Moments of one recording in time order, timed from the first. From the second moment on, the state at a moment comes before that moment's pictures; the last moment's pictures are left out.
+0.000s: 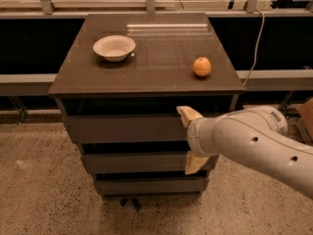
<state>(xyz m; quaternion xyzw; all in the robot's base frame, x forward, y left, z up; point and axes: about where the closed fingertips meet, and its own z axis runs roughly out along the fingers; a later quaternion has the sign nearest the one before) 0.513 -0.096 0.729 -0.73 0.60 -0.12 0.31</state>
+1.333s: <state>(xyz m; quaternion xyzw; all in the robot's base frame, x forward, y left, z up) 0.587 -0.031 0.669 -0.76 0.57 -0.08 0.31</state>
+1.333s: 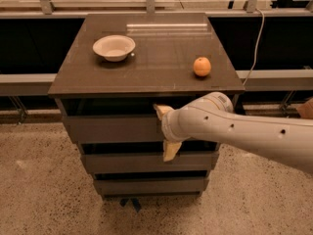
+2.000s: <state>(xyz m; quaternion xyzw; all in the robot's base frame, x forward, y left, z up) 0.634 -0.017 0.663 -0.77 0.57 -0.05 0.29</state>
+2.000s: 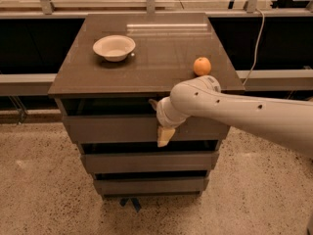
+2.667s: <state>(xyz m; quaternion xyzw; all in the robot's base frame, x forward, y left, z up) 0.639 -0.016 0.659 -0.77 0.57 -0.04 0.27</state>
